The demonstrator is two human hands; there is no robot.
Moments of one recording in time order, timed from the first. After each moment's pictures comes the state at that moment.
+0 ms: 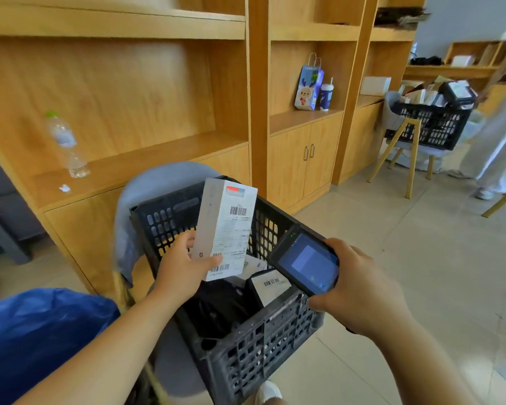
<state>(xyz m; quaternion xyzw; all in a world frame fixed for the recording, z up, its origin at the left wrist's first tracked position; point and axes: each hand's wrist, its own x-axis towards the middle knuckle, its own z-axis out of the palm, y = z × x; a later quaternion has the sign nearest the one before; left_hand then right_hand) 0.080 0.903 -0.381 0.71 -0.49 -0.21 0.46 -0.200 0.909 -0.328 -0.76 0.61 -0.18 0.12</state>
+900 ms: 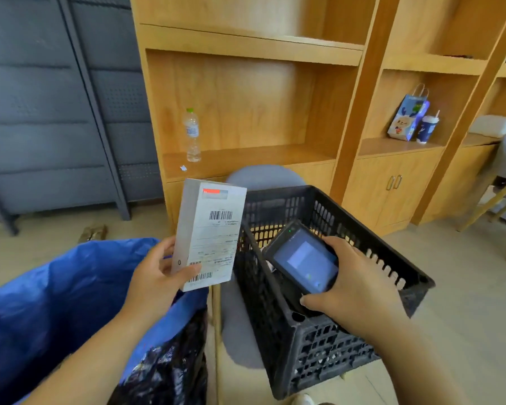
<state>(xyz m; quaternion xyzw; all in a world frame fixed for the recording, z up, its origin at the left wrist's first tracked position) 0.190 1.095 -0.379 0.70 -0.36 -0.16 0.60 -0.088 0.972 -0.304 -0.87 0.42 -0.21 0.14</state>
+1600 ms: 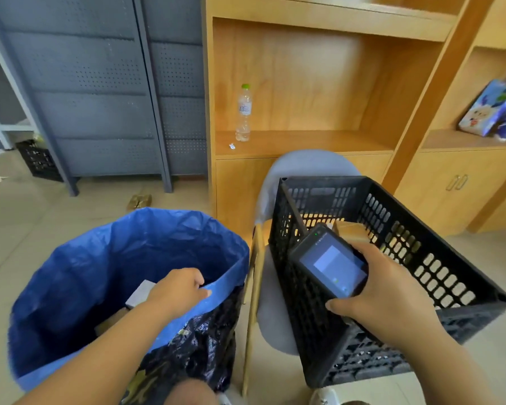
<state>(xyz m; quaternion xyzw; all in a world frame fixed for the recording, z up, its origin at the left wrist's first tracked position) 0.243 1.143 -0.430 0.90 -0.35 -0.20 0.15 -0.041 0.987 -0.325 -0.89 0.40 -0.15 0.17</state>
